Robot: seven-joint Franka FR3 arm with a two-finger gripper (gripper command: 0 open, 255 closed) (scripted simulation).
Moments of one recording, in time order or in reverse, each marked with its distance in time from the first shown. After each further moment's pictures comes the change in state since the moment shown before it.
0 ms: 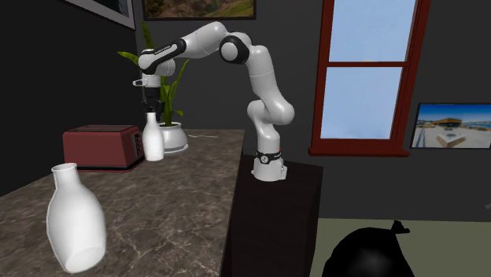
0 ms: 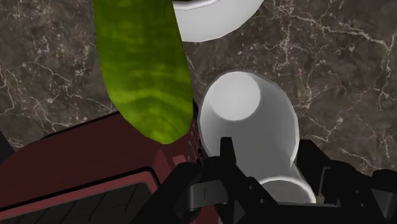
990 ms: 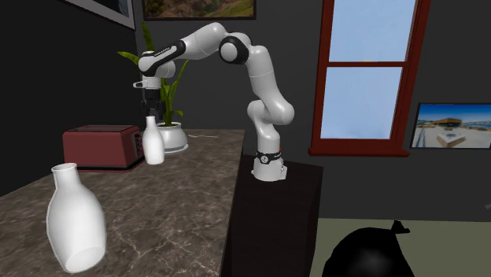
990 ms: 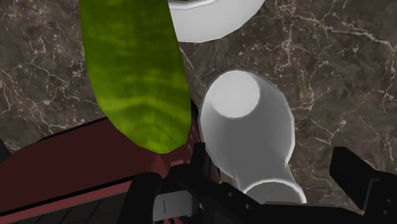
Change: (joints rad) arm -0.004 0.008 0.006 -0.016 0.010 0.020 -0.008
